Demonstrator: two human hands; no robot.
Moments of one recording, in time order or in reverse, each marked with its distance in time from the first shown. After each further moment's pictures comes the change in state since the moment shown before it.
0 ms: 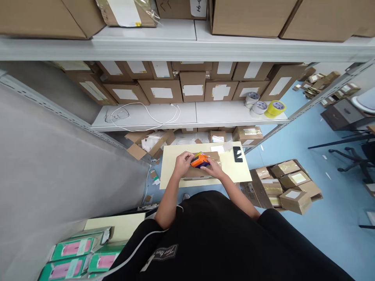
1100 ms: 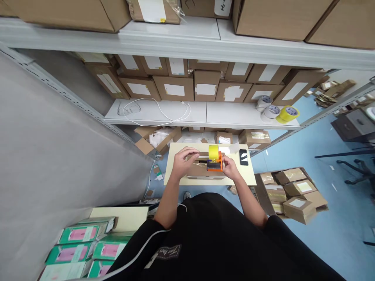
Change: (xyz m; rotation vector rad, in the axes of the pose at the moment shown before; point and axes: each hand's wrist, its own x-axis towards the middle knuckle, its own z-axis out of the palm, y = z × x) left_hand -0.020 0.065 -0.043 -0.187 0.079 0.200; right_hand 0.000 -0.055 -0.040 0.268 0.077 -0.059
